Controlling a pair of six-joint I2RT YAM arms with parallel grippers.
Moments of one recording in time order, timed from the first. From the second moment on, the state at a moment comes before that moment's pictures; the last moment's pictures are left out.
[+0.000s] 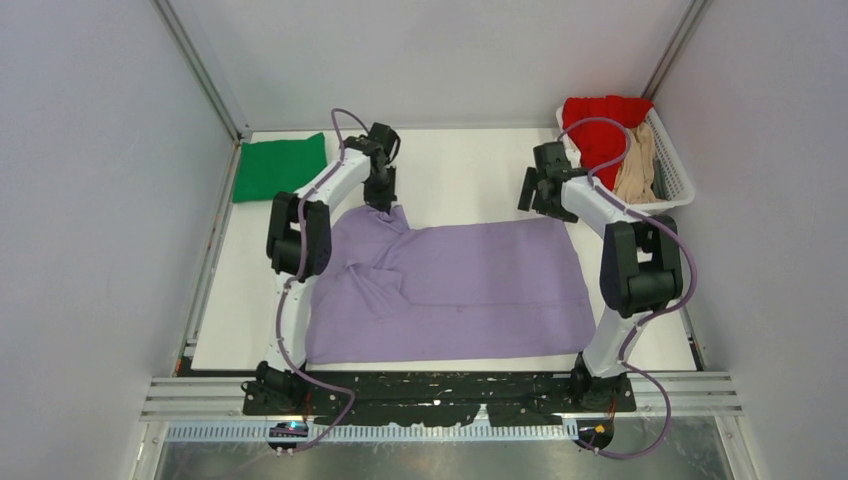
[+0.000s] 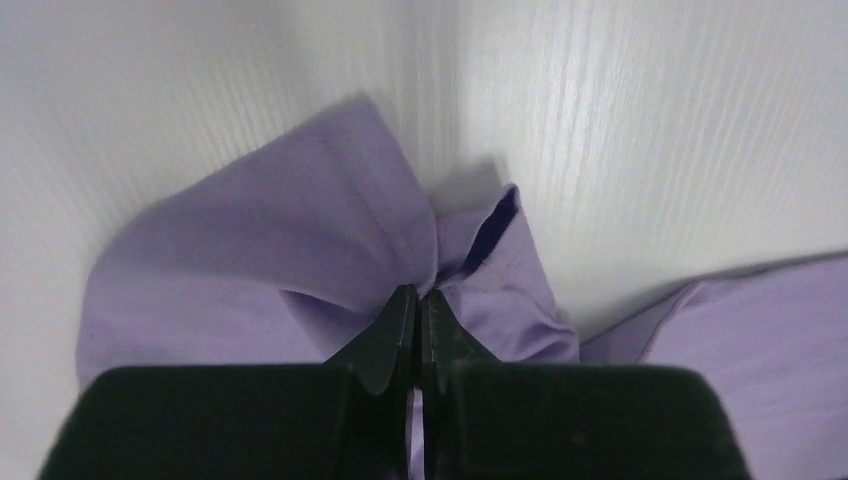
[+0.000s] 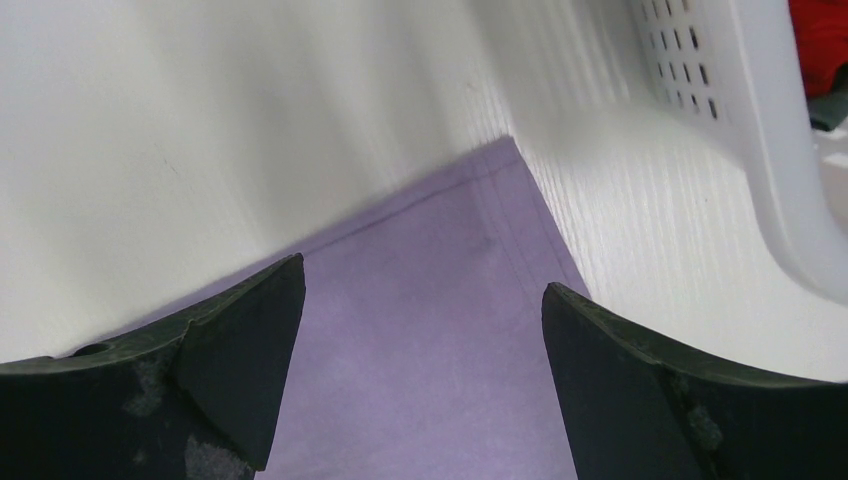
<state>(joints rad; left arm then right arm) -0.37 2.34 2.05 -0.95 0.00 -0.31 0.16 1.79 1.26 -0.51 0.33 0.42</state>
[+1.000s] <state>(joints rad) -0.36 1.67 1.31 -0.65 0.15 -0.29 0.13 2.02 1.44 -0.64 0.34 0.48</state>
